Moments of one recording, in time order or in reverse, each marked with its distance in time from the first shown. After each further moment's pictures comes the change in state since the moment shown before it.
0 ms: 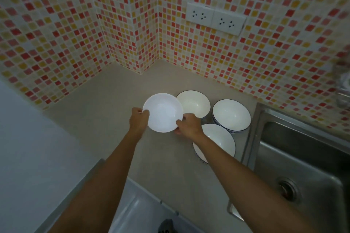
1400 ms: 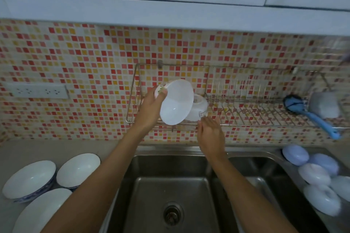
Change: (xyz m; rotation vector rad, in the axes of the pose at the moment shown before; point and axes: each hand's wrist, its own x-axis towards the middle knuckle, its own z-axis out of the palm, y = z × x) left_hand -0.392 0.251 0.395 -0.126 -0.681 0.906; right_hand -0.196 0.278 -0.486 -0.620 1.206 -0.165
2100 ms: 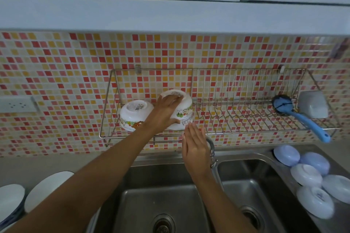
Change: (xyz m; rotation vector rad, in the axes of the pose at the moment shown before) left_hand 0.090 -0.053 0.088 0.949 -0.347 0.623; right_hand -0.011 0.017 0.024 -0.002 0.255 -0.165
